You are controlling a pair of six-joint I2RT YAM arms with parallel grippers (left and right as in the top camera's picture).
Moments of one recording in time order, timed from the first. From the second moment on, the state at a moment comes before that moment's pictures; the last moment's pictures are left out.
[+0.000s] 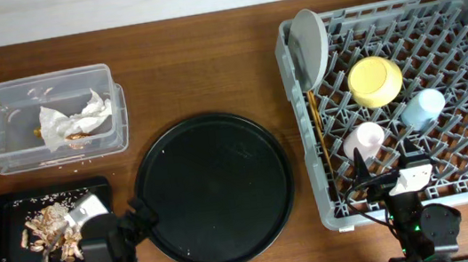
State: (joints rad) left arm -0.04 0.52 0.34 -0.52 -0.17 -0.52; right arm -0.10 0.01 0.01 -0.06 -0.13 -0.01
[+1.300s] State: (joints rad) left arm -0.04 0.01 0.01 -0.07 -0.09 -0.07; right arm -0.10 0.01 0.01 -0.06 -0.13 -0.01
